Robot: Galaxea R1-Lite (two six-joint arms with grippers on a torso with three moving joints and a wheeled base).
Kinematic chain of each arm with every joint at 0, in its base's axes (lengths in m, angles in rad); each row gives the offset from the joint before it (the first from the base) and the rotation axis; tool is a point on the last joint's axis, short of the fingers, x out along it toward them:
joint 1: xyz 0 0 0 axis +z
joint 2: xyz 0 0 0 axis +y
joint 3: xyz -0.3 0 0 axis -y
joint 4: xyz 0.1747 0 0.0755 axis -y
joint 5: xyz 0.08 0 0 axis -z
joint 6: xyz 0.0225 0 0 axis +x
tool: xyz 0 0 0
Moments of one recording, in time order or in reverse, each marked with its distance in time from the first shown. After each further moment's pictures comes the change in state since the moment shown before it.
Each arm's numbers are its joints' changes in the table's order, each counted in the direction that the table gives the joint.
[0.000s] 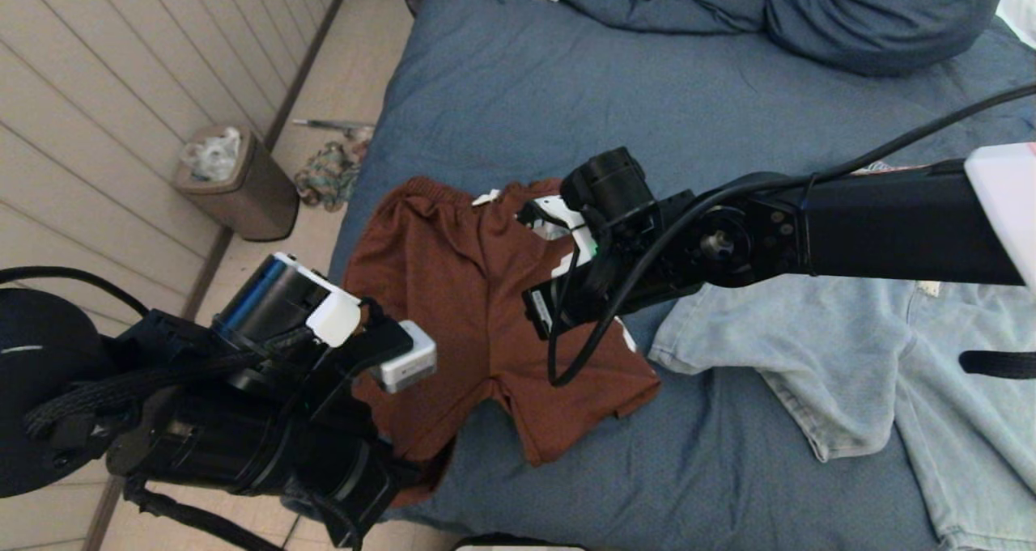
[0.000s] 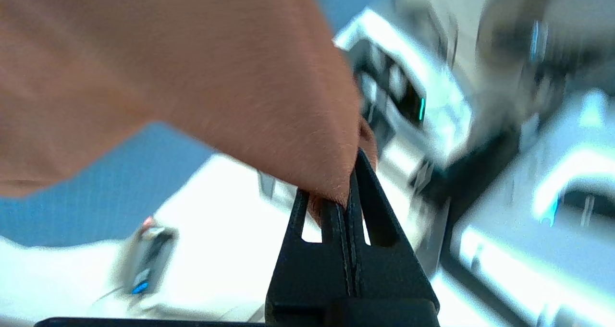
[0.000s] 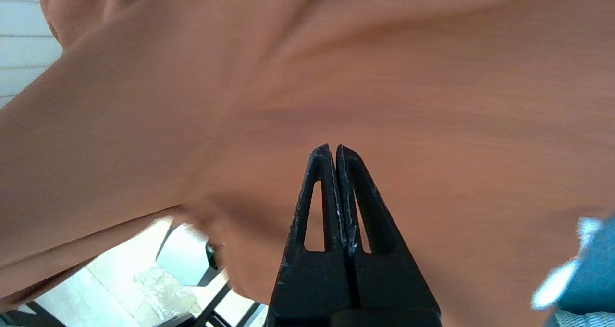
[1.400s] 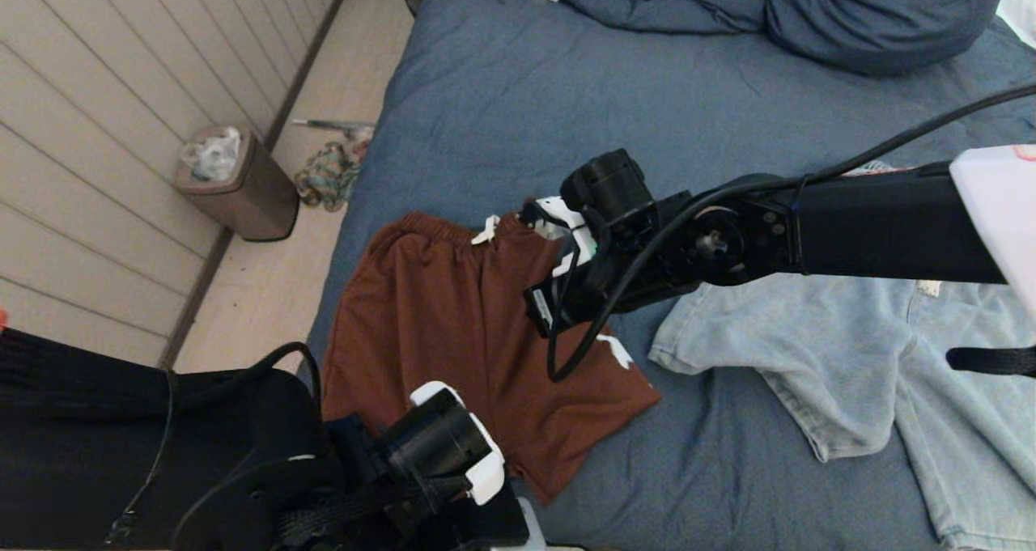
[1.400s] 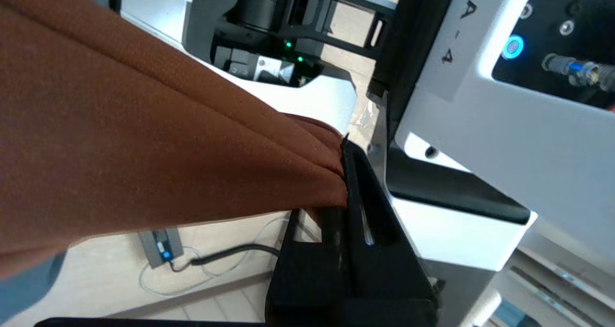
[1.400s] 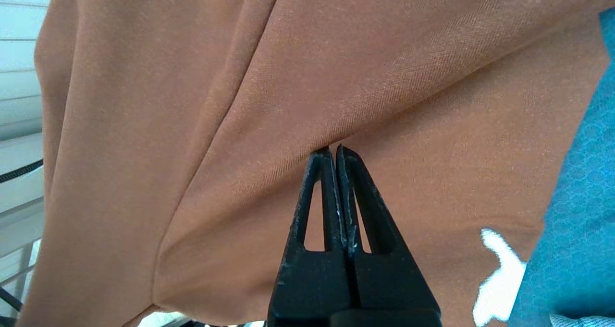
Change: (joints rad) left arm -0.245 0.247 0.013 -0.139 0.085 0.154; right arm -0.012 0.014 0.012 0.000 0.001 0.000
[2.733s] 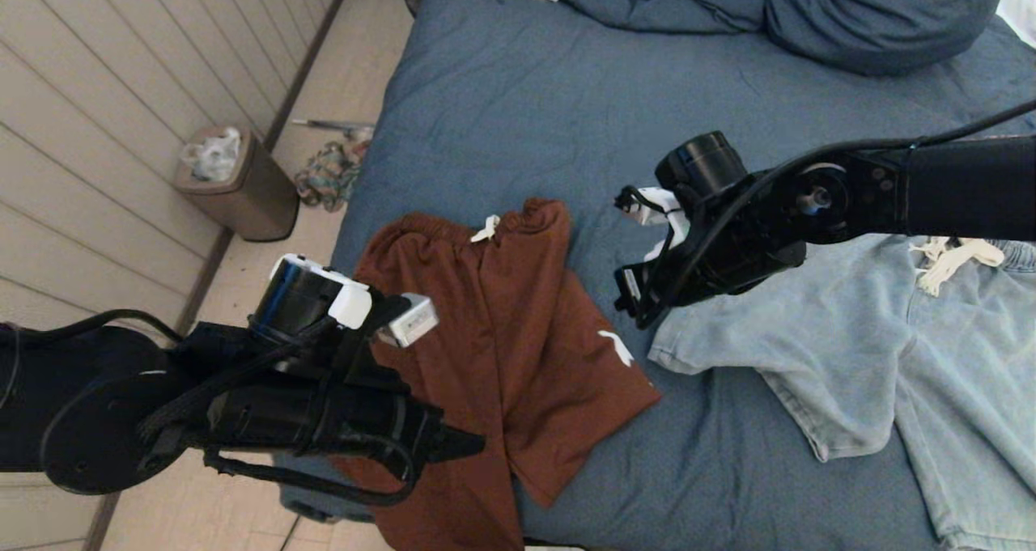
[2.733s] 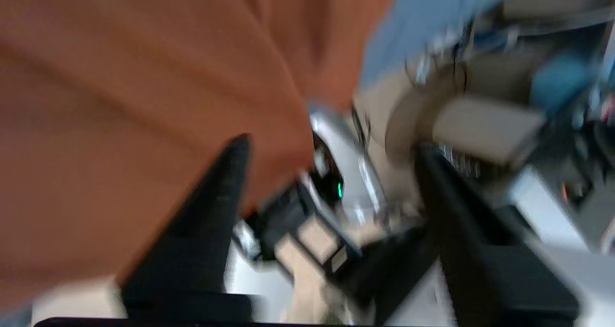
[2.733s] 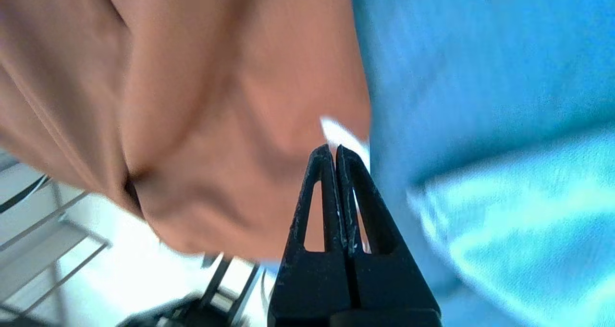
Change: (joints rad) left arm 0.340 -0.126 -0.114 0.584 0.127 -0.438; right arm -0.202 -0.107 -0.084 -0.151 -0.010 0.051
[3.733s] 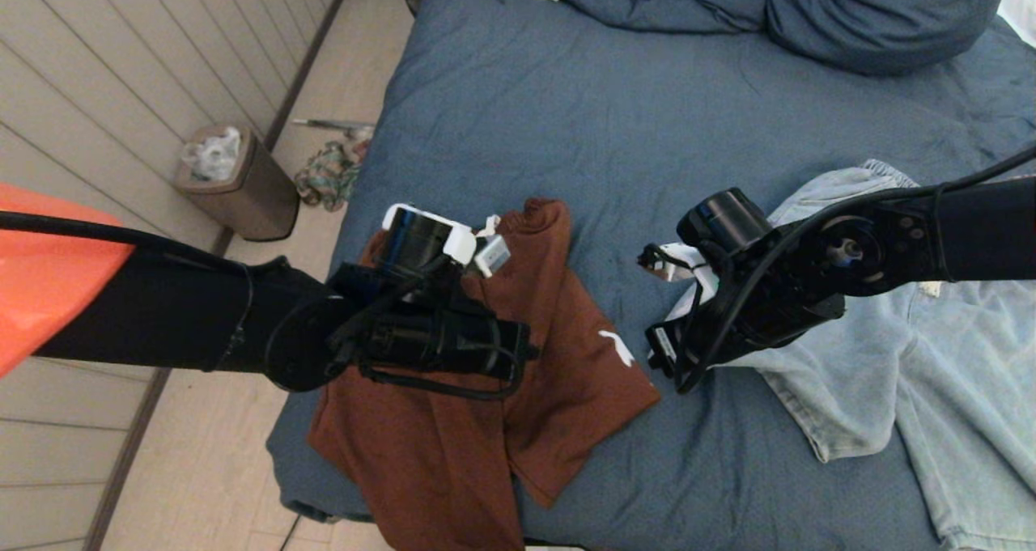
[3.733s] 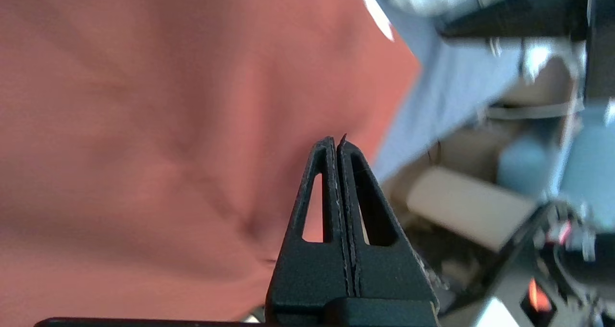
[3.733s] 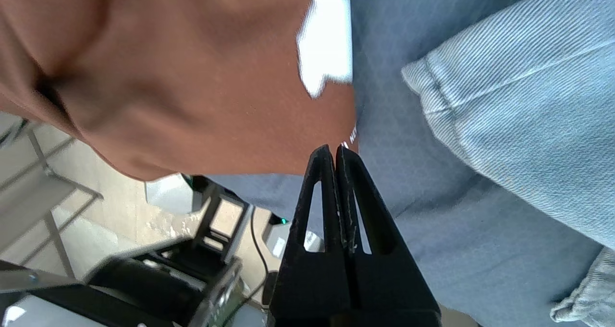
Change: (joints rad) left arm -0.080 0.269 0.357 0.039 -0.050 -0.163; right arm -0.025 -0.076 -0.258 0.027 0.010 -0.026
